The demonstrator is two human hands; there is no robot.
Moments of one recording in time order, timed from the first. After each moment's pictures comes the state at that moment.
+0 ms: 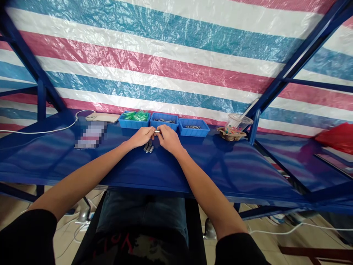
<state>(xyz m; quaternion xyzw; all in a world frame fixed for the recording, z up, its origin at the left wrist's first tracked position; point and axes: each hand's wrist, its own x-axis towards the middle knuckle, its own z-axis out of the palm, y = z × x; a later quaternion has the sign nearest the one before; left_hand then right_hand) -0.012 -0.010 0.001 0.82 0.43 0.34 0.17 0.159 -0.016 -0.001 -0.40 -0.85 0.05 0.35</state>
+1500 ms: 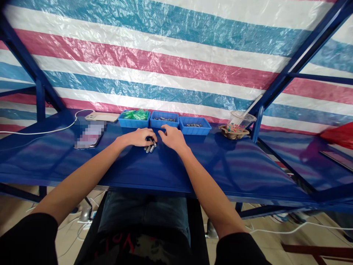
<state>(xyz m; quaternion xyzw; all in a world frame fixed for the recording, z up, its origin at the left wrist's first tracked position) -0.029 -0.015 0.020 0.89 0.41 0.11 0.15 0.164 -0.029 0.019 -0.53 -0.80 0.07 0.26</state>
